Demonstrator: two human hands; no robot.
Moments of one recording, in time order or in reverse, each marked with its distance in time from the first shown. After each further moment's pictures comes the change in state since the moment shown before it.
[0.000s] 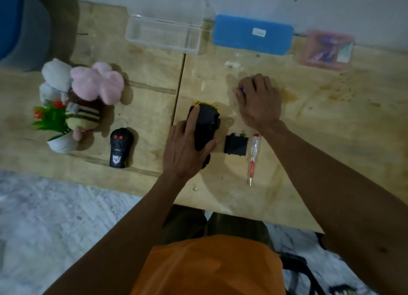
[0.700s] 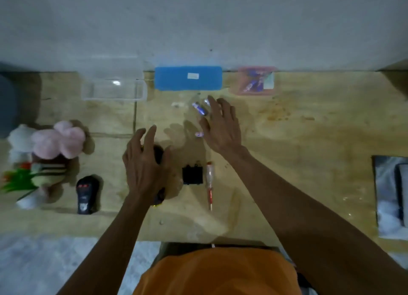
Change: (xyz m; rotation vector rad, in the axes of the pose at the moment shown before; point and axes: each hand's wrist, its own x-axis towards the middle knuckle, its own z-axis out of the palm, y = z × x) left_hand 0.045 0.088 -0.001 0.153 0.183 0.022; right_hand 0.001 0.060 -0.054 0.419 -0.244 0.412
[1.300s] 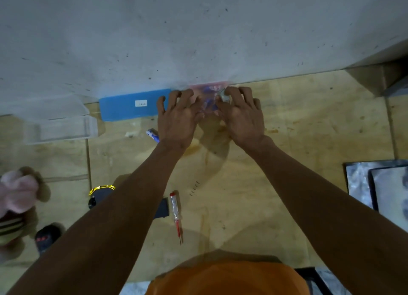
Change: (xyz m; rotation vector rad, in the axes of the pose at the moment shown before) left_hand 0.145 0.156 0.100 0.365 0.007 0.542; right_hand 0.065 0.113 -0.079 -0.360 0.033 -0.132
